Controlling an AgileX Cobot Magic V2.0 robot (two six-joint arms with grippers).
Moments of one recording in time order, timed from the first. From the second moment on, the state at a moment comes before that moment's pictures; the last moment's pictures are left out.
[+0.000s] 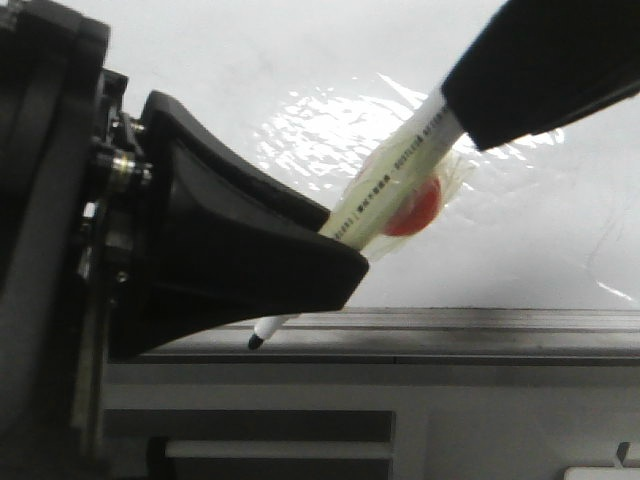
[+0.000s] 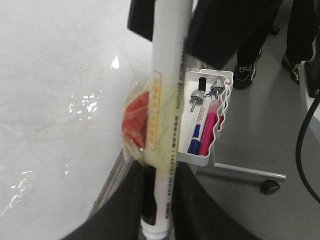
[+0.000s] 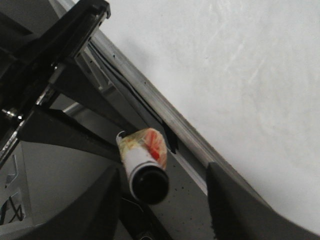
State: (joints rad) left arm -1.03 1.20 -0.46 0.59 -0.31 -0.27; right arm 0.82 0.91 -0.74 0.14 0.57 -0.07
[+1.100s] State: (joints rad) left arm -1.02 0.87 -0.46 0.48 -0.11 -0.26; right arm 0.79 0.92 -0.77 0.13 0.53 -0.07
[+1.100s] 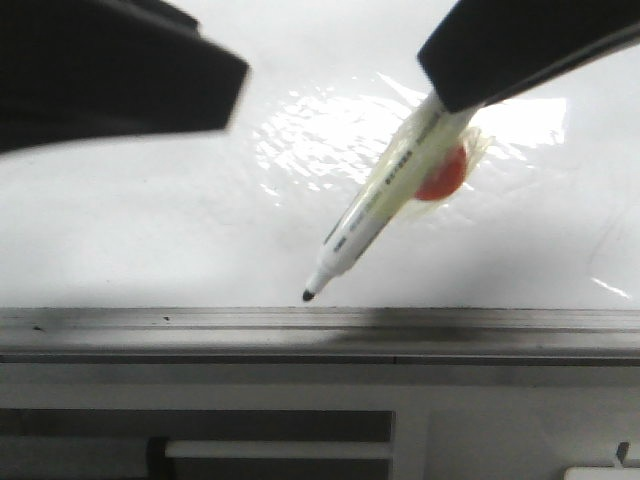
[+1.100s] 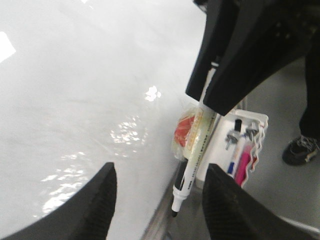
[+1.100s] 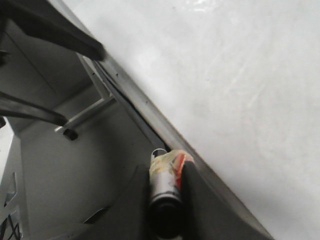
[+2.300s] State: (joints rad) left arm -0.91 0.66 -0.44 0.40 -0.02 -0.26; right arm 0.56 1.15 -1.07 0.14 0.65 -0.05
